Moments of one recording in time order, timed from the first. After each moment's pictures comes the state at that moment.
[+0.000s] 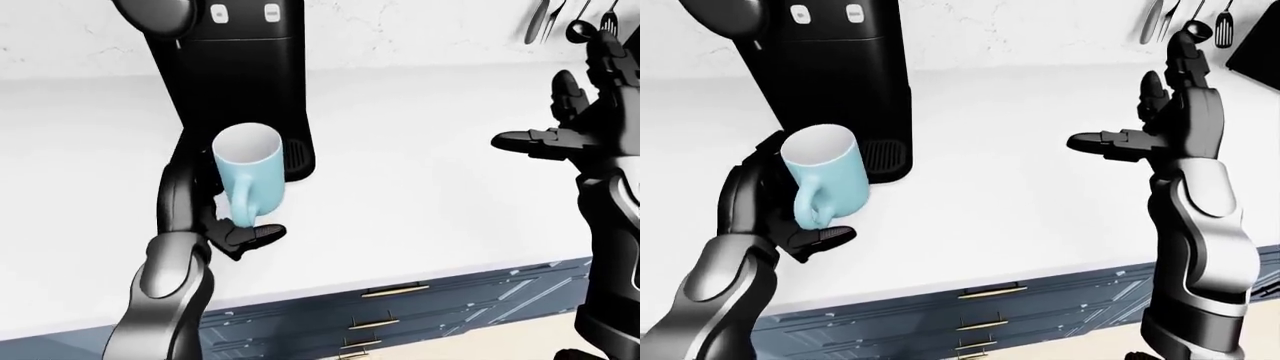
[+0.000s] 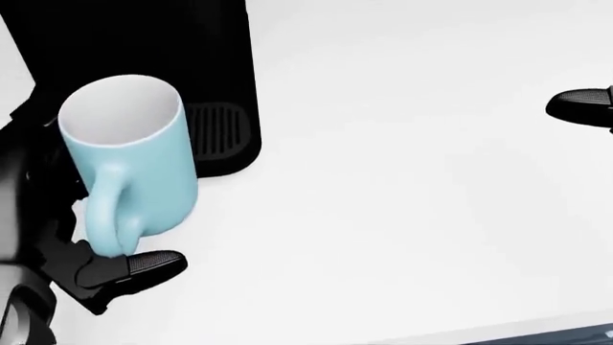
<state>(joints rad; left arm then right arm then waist) -0.32 0.09 0.10 -0.81 -0.05 1.07 0.15 -0.50 -0.54 -0.42 -0.19 0.38 0.53 -0.01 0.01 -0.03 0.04</state>
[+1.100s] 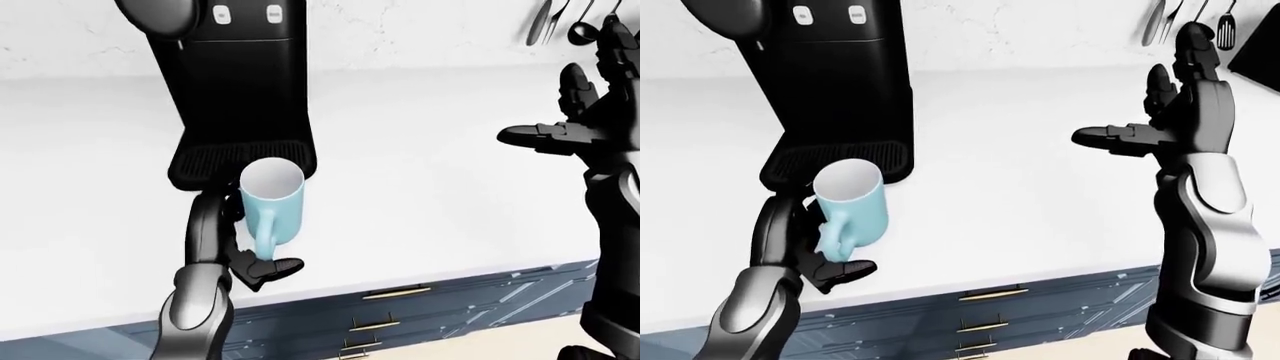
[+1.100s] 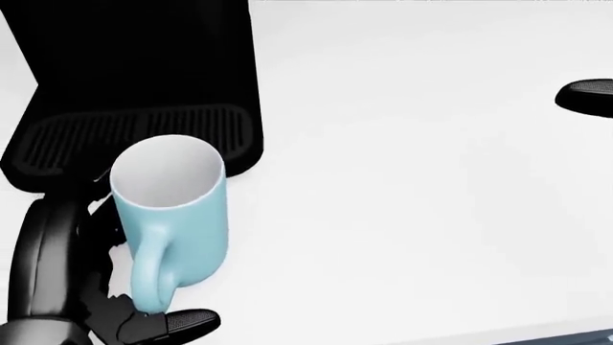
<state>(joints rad) -0.12 0.01 -0.04 -0.81 0.10 0.91 0.07 -0.52 -0.57 -0.43 -0.19 0.39 0.54 -0.01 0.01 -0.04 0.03</state>
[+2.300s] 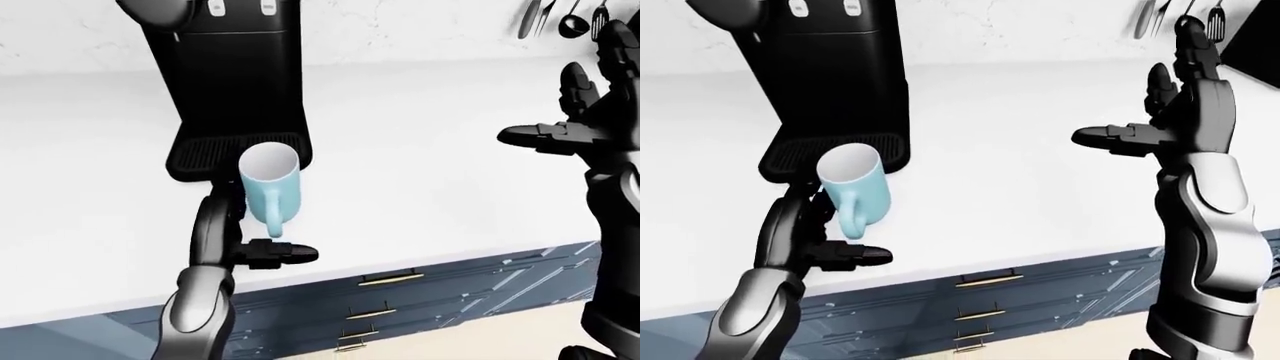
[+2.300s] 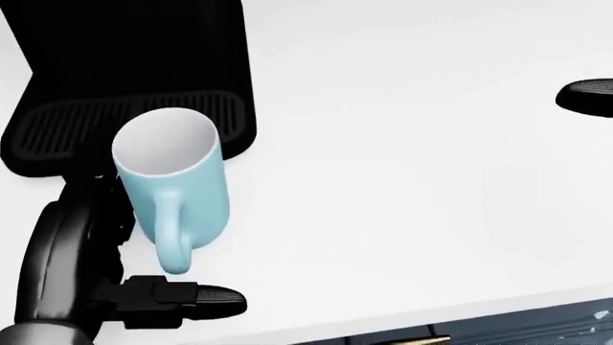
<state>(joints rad) -0.11 0.00 -0.05 -0.83 0.10 0.94 0.01 -0.52 -0.57 -0.43 -0.20 0.39 0.55 -0.01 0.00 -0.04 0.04</state>
